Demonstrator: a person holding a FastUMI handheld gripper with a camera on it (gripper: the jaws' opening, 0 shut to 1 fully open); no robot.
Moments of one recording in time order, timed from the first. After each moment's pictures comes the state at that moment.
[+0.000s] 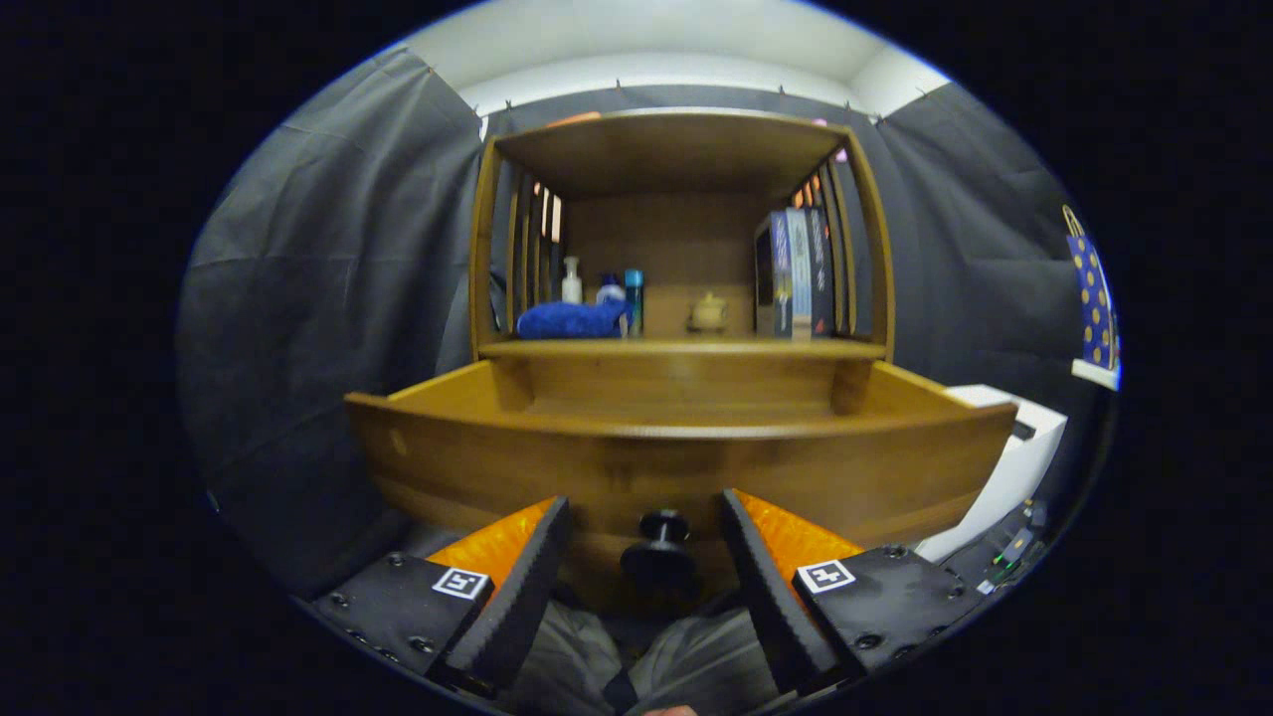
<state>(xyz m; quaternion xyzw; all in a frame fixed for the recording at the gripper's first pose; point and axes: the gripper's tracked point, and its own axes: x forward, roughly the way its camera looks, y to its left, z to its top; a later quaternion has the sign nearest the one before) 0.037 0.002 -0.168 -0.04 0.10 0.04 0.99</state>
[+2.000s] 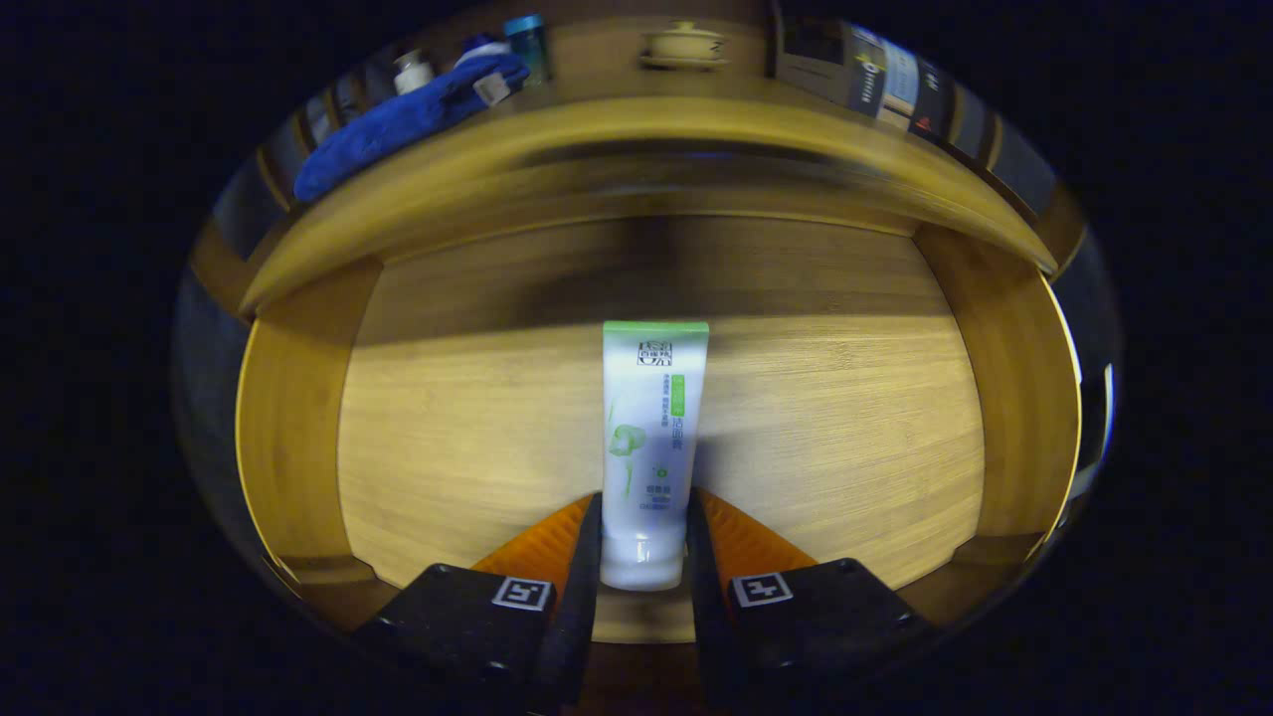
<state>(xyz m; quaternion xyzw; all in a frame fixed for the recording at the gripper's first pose) 0.194 -0.007 -0.290 0.05 0.59 -0.05 0.80</state>
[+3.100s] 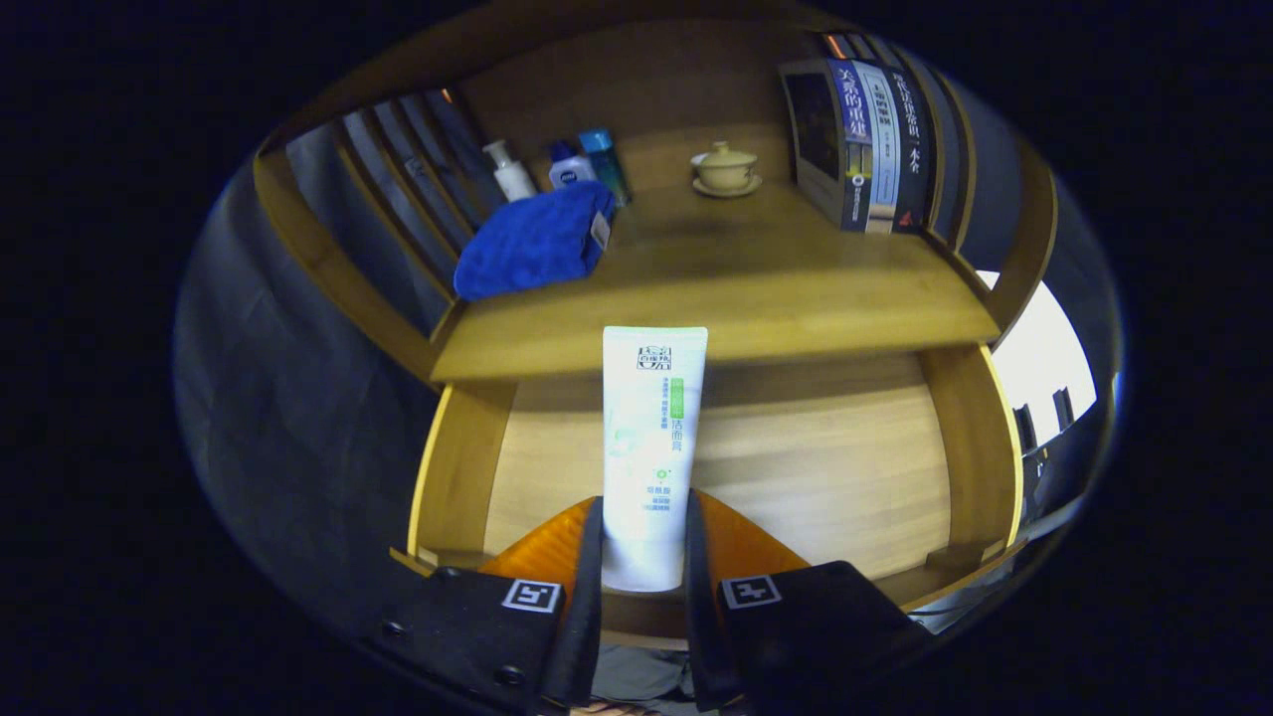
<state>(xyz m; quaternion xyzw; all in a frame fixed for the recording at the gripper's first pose) 0.225 0.029 -0.126 0.08 0.49 0.04 0.87</state>
